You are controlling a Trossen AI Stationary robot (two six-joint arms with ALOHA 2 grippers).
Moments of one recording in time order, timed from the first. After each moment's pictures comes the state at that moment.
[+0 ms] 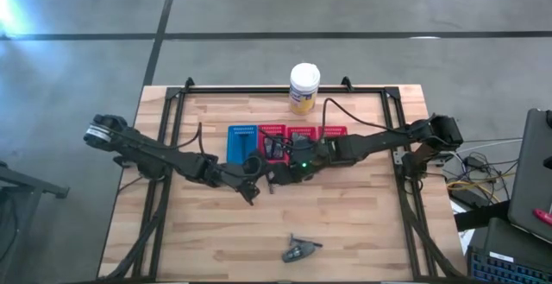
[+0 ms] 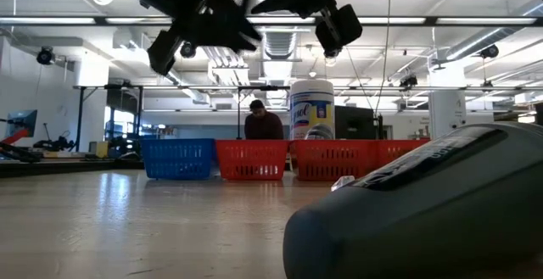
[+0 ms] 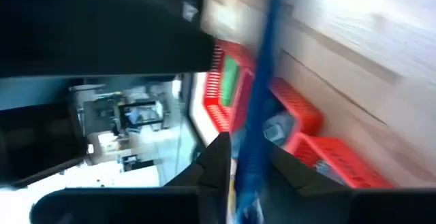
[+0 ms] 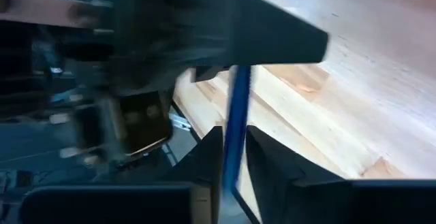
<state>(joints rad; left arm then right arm) -0.28 1.41 0.85 0.12 -0.53 1.23 0.12 1.67 1.28 -0.19 -0.13 1.39</state>
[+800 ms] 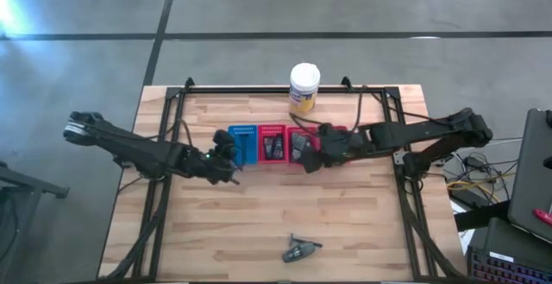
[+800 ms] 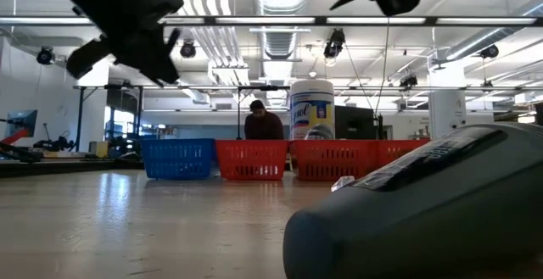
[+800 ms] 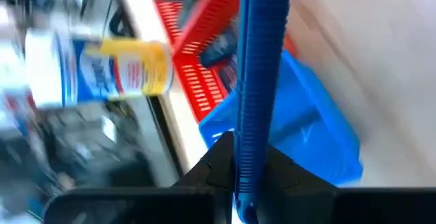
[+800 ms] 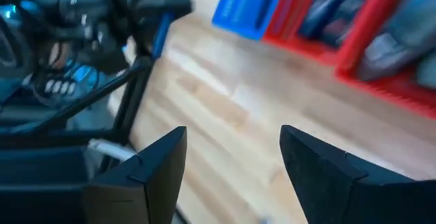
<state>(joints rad) -0.26 1.12 0.76 -0.54 -0.67 0.63 0.15 1.39 1.28 -0.61 0.17 1.30</state>
